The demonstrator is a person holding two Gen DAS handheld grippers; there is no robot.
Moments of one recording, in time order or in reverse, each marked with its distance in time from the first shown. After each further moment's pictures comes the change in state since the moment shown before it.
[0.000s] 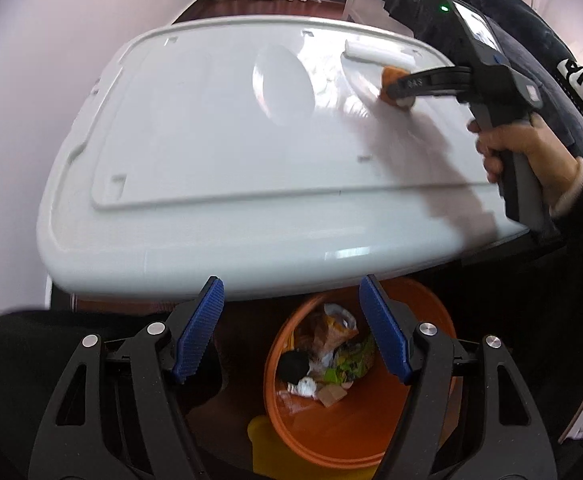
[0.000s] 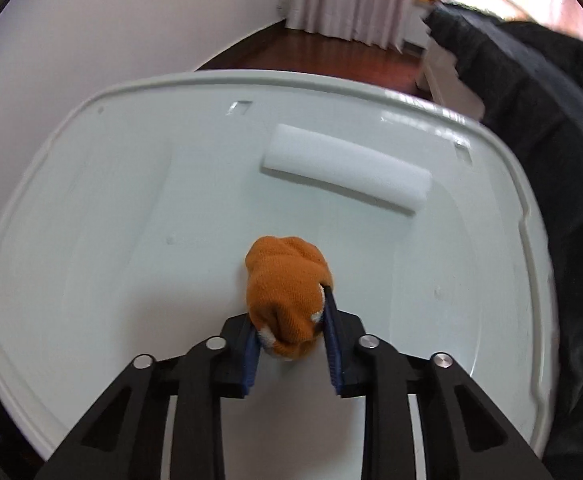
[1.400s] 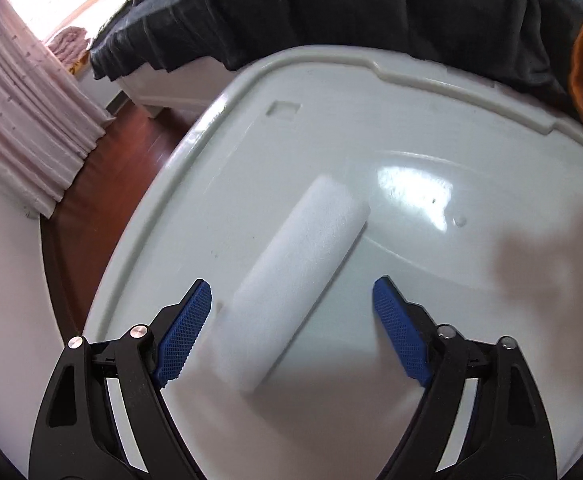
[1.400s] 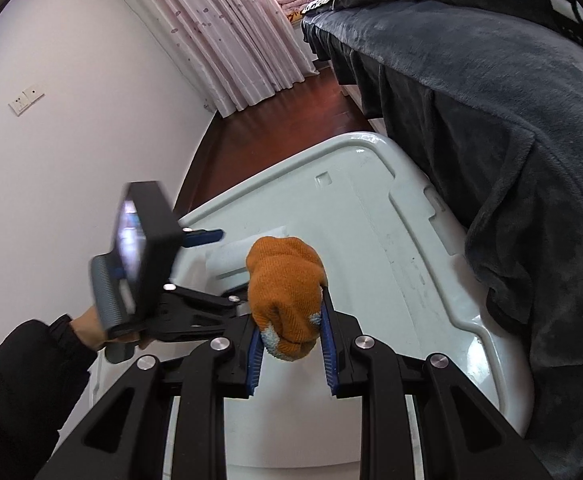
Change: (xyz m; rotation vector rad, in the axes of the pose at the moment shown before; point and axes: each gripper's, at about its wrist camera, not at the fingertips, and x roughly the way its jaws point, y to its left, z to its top) left arm 0.186 -0.153 0.257 0.987 -0.112 -0.099; right arm -0.102 -0.131 -0.051 0.514 -0.229 0.204
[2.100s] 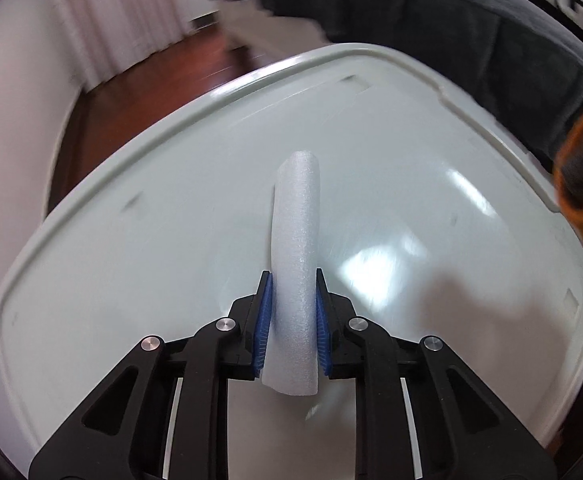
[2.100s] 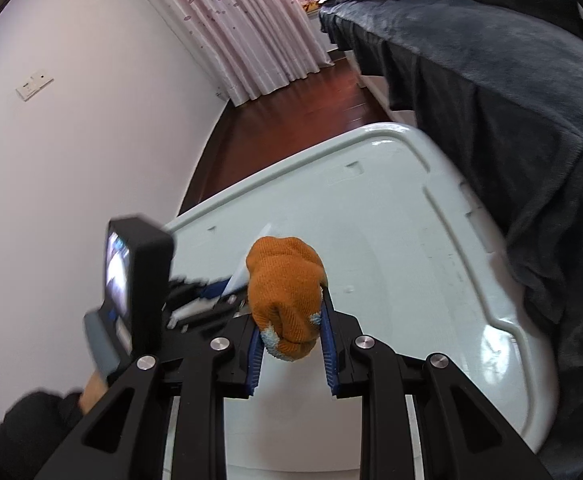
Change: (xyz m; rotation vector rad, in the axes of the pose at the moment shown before) left arm -0.038 -0.007 -0.046 -0.518 0.103 0.070; right arm 0.017 0.024 0.003 -0.033 0.038 0.034
